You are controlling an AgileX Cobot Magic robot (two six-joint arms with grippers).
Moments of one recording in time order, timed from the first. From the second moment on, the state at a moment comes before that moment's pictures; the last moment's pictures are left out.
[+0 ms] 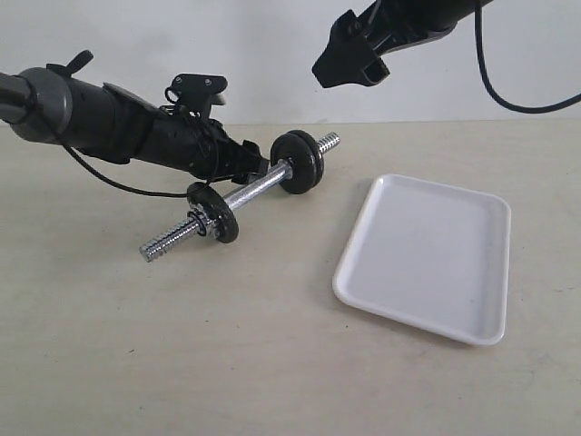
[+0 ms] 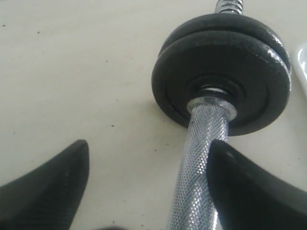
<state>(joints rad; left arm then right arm) 0.08 2.20 -1.45 -1.26 0.22 1.27 -0.06 1.62 -1.46 0.48 0.71 -0.85</state>
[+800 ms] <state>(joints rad) 0.08 2.19 -1.45 -1.26 0.22 1.23 -0.06 1.62 -1.46 0.48 0.71 -0.86</state>
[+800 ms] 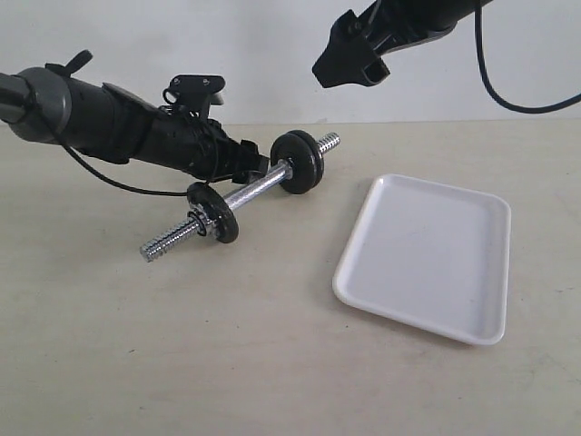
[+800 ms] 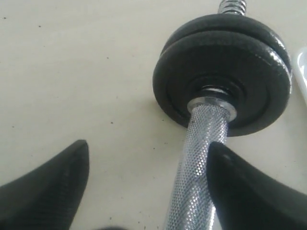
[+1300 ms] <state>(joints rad) 0.08 2.08 -1.45 -1.26 0.19 1.25 -0.06 1.62 -1.46 0.48 0.71 -0.86</state>
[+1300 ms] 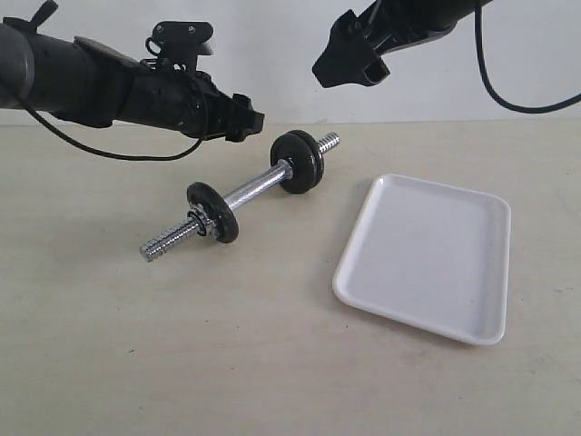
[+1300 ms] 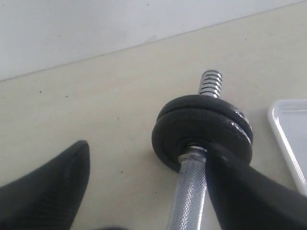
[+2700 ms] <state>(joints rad) 0.09 0.64 -0.89 -1.06 0.29 1.15 -0.06 0.63 -1.14 1.10 1.08 -1.23</state>
